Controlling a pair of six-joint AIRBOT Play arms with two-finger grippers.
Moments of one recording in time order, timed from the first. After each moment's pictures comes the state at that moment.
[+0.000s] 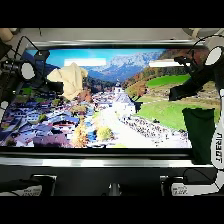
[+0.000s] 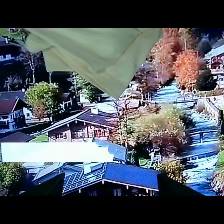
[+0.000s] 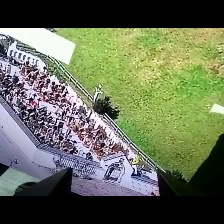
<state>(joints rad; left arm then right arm) -0.19 -1.44 1.55 1.67 -1.30 -1.71 -0.10 -1.57 1.74 -1.40 1.67 1.11</state>
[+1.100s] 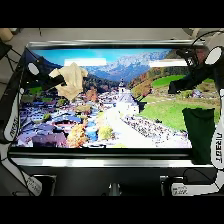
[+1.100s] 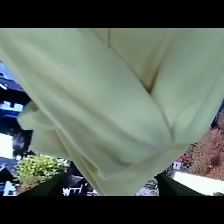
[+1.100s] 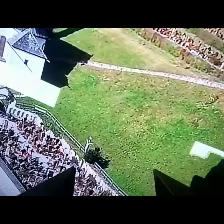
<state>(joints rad) 0.03 -1.92 1.84 1.31 -1.13 -1.82 -0.10 -1.57 1.74 -1.38 1.49 1.11</state>
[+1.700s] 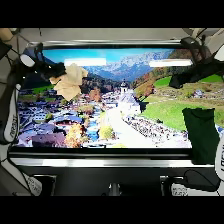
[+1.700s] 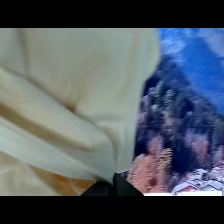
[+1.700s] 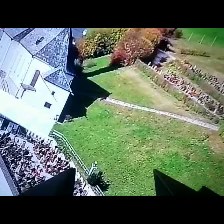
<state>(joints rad) 0.02 -1.87 1.98 1.10 -1.05 -1.56 -0.10 -1.47 1.76 -1.32 1.43 1.03</state>
